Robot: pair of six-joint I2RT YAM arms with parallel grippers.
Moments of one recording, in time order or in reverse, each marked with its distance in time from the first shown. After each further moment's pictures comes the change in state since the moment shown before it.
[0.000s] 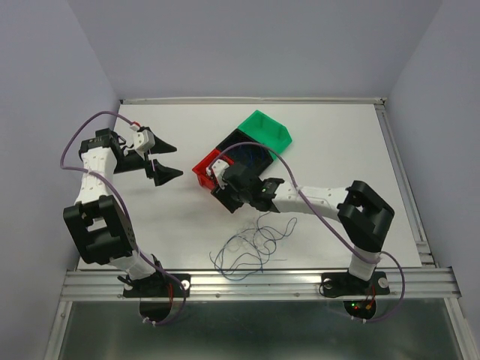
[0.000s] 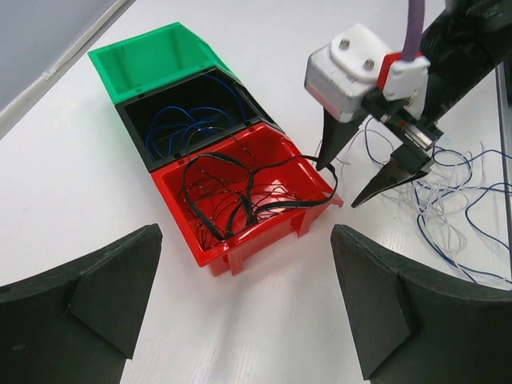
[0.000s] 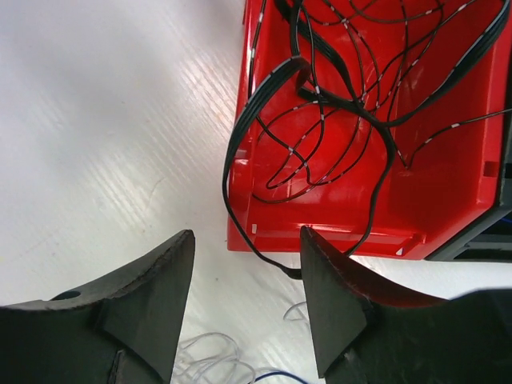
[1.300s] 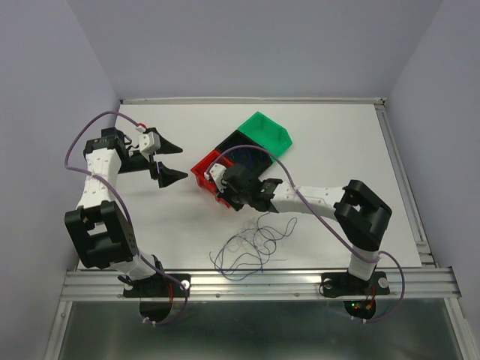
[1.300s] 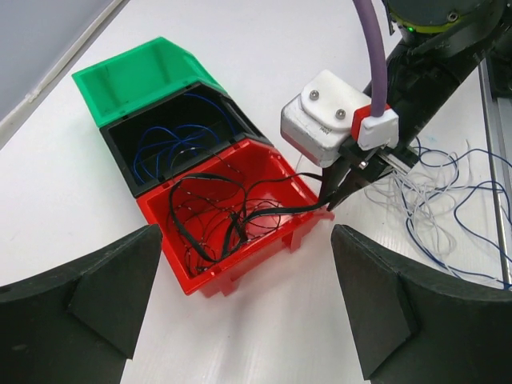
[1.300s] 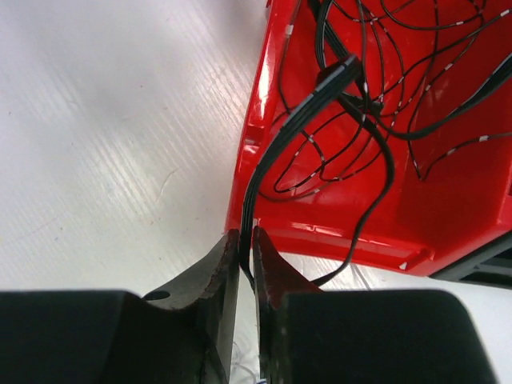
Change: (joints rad) left arm -0.055 -0.040 -0.013 0.000 0.000 0.002; right arm -0.002 0.024 -0.003 -0.002 -0.060 -0.061
